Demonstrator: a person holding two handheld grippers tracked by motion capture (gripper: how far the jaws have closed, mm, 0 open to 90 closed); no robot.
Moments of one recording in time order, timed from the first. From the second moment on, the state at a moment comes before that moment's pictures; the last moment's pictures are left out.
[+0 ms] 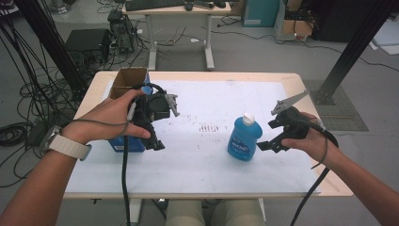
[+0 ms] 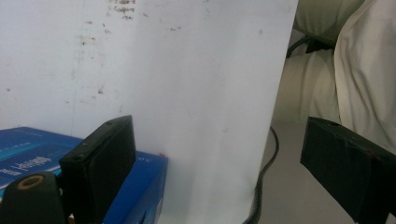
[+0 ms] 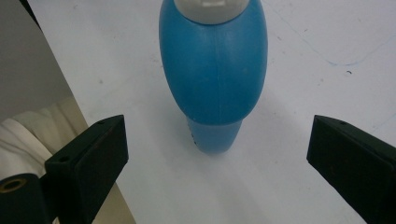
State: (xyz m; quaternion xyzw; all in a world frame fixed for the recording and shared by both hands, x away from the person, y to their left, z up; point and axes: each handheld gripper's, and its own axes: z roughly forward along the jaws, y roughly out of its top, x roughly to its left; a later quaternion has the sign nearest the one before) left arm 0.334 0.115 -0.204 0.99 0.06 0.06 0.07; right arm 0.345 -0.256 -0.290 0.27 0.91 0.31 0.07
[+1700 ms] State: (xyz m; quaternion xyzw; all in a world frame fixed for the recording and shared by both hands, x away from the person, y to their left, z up) left arm 0.336 0.115 -0.205 0.99 0.06 0.06 0.07; right arm 0.330 -0.269 -0.339 0.29 0.85 0.43 0.12
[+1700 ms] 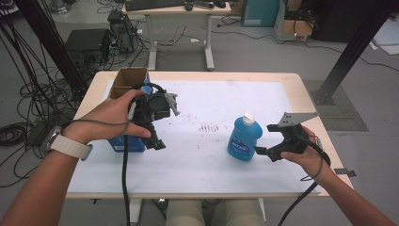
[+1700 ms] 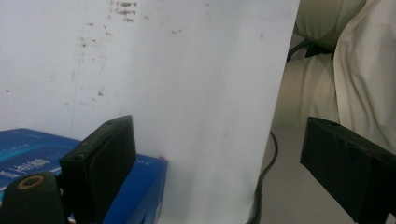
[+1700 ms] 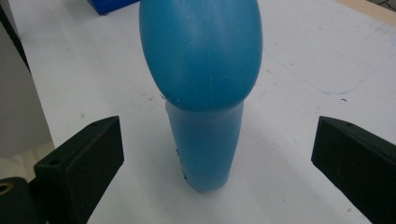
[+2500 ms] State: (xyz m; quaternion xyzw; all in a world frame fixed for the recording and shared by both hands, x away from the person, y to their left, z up) left arm 0.336 0.112 -0.207 0.99 0.07 0.05 0.08; right arm 0.327 -0.272 -0.360 0.29 0.83 0.46 0.12
